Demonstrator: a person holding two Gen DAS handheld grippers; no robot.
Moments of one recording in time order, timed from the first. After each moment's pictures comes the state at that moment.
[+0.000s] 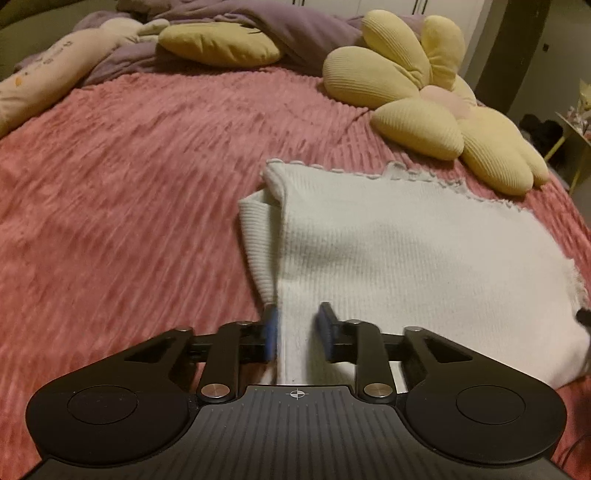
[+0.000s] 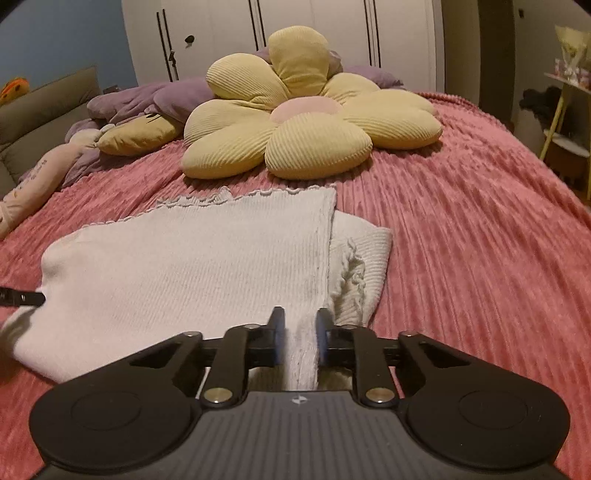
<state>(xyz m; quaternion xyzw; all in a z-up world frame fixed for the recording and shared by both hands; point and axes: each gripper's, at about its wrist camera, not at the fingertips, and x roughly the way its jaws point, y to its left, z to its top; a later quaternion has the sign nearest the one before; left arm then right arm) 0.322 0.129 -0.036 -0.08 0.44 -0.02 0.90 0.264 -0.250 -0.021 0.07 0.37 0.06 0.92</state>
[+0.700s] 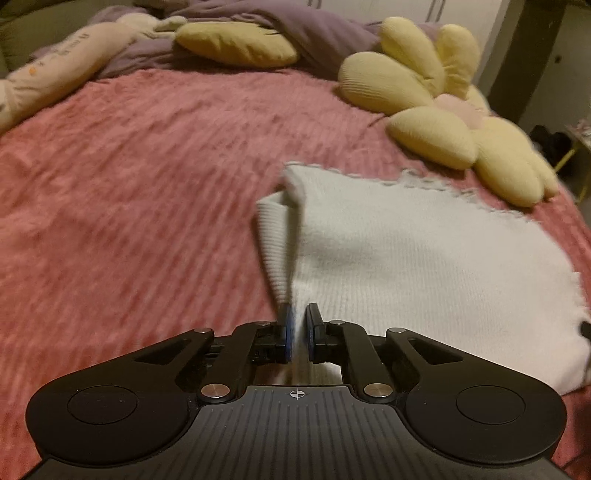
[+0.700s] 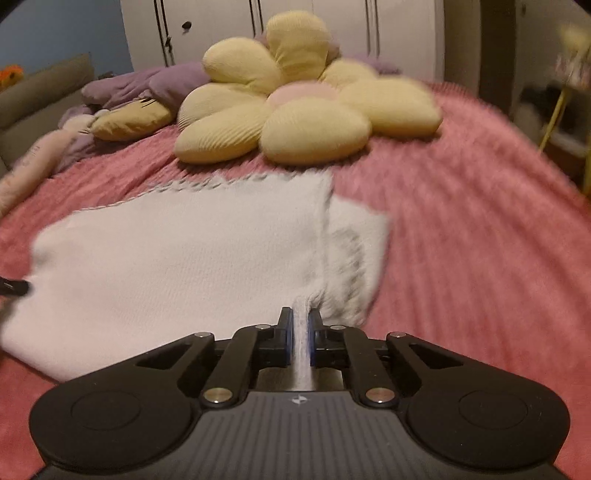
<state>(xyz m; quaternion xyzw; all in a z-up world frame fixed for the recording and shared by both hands) 0.321 0.136 -0.037 -0.09 0.44 0.00 0.89 0.262 -0.241 -0.026 0.01 0.37 0.02 0.93</state>
